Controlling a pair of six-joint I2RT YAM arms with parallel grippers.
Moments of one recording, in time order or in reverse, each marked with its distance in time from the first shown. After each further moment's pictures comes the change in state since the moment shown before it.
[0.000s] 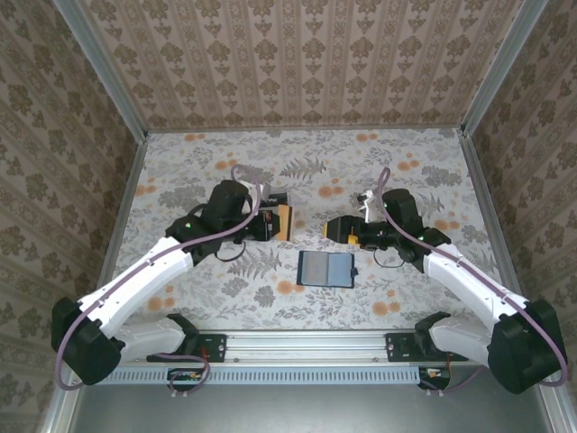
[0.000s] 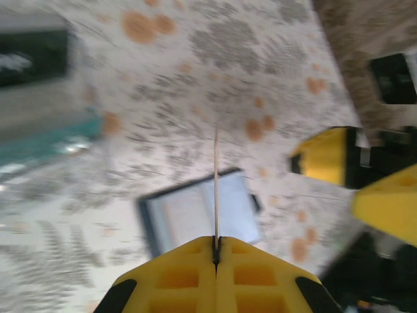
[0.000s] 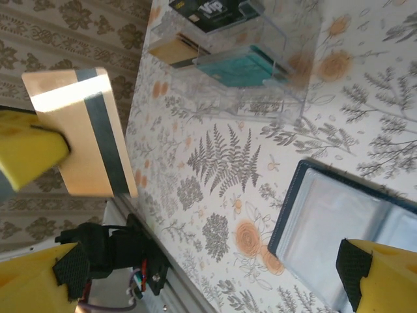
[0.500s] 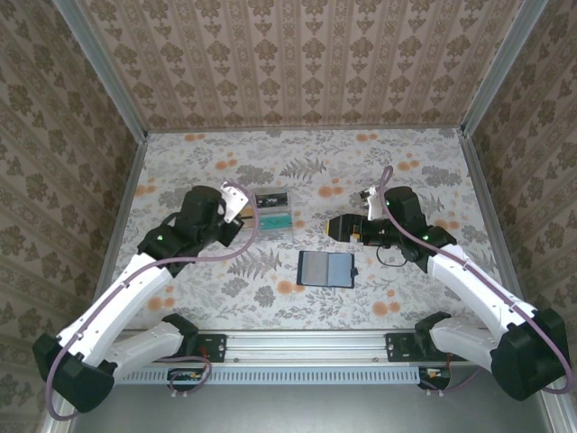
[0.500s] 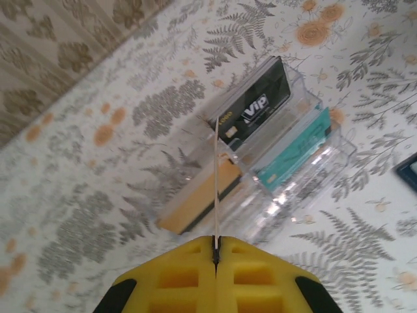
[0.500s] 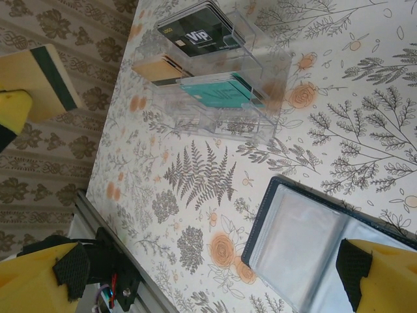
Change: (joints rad) left arm 0.120 -0.179 -0.046 -0.093 -0.361 0.853; right arm 0.011 -0.037 0.047 -0.093 0.103 -0.078
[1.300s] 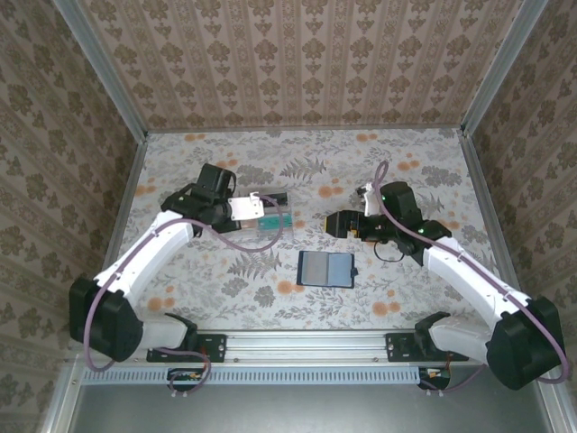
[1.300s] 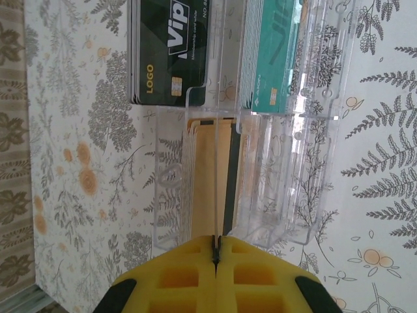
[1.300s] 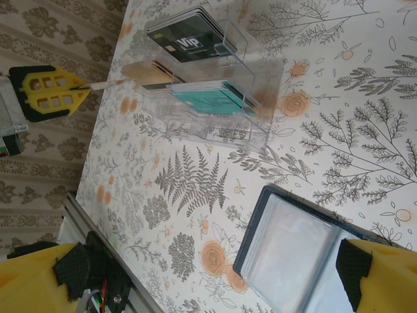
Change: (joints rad) left arm 0.126 0.366 0.153 -0.110 0.120 0.725; right arm 0.000 0.072 0.046 -0.002 0.015 -0.027
